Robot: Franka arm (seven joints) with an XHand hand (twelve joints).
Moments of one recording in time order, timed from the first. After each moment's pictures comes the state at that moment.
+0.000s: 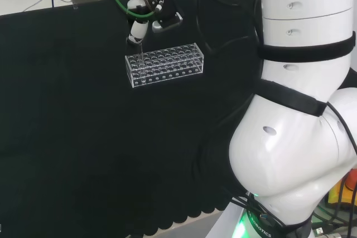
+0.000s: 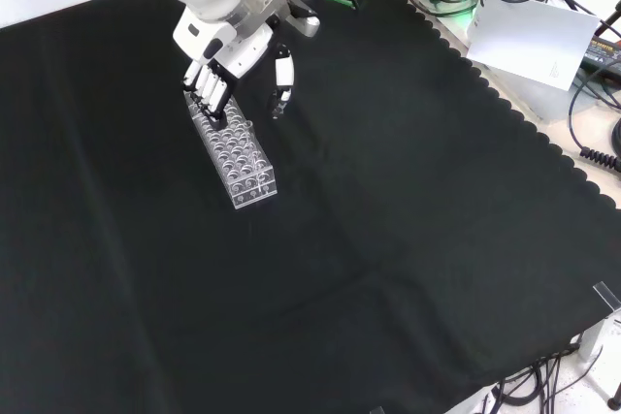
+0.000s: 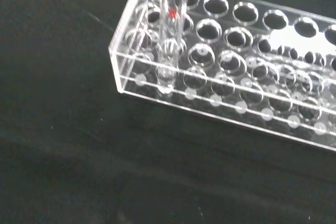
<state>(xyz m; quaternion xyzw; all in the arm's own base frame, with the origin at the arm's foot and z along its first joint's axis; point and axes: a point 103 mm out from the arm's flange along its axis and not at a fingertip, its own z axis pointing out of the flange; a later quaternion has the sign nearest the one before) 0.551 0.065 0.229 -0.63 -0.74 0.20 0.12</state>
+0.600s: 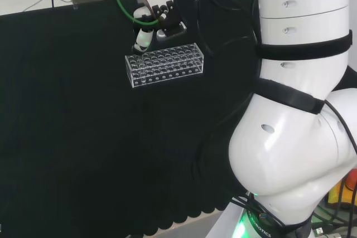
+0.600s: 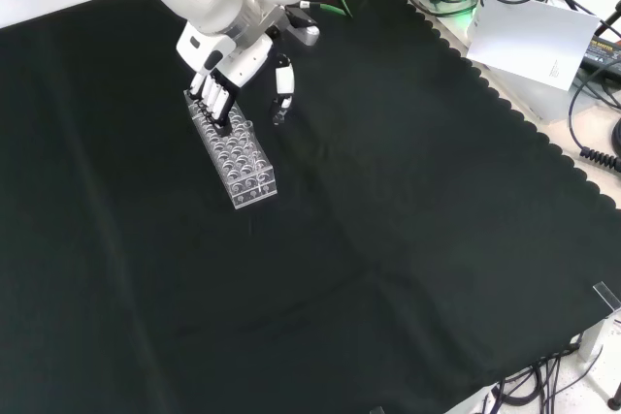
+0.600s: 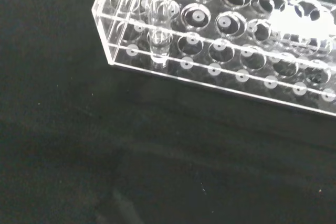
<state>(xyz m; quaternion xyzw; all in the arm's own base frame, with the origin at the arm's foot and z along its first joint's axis) 0.545 0.056 0.203 -0.63 -0.73 0.21 0.15</state>
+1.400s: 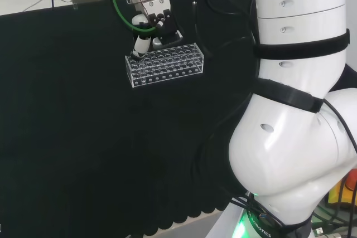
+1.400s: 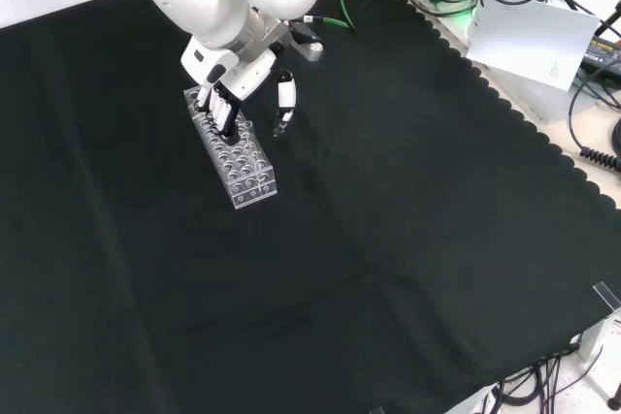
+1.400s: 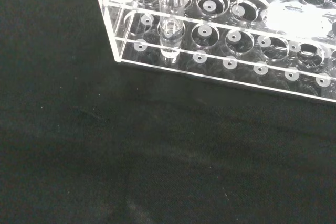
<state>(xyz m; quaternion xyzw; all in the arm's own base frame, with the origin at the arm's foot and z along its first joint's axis) 0.546 0.065 0.183 -0.65 -0.72 0.20 0.15</state>
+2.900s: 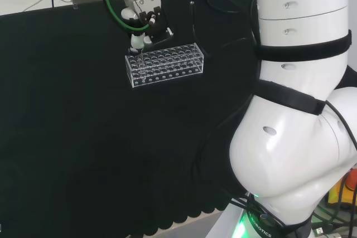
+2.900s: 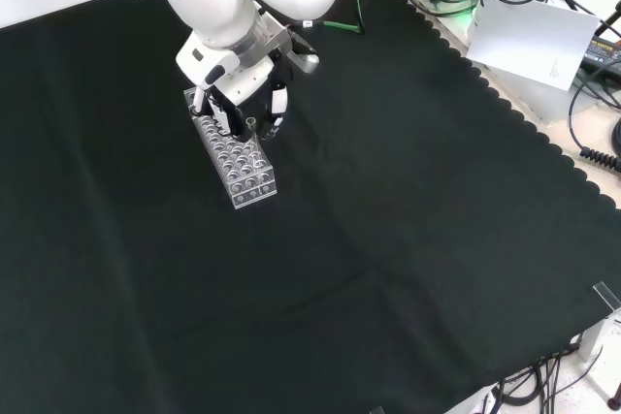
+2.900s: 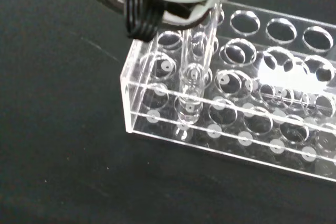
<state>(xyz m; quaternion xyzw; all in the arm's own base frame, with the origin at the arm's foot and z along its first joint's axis) 0.569 0.088 0.193 -0.65 -0.74 0.16 0.09</state>
